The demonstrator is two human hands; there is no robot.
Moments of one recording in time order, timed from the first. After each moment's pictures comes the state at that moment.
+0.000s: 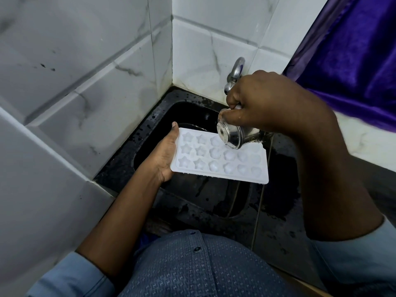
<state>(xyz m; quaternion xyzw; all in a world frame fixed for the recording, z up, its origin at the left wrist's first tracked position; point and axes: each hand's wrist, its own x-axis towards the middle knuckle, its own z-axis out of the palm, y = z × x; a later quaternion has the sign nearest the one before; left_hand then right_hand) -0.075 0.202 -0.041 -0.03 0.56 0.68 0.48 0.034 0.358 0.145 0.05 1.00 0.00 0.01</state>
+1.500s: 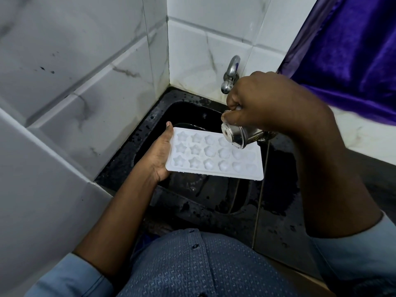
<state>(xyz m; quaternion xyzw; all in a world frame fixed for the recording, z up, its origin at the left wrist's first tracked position) -0.075 0.191 -0.040 -0.03 0.55 0.68 0.48 0.044 0.352 0.146 0.07 1.00 0.04 0.01</state>
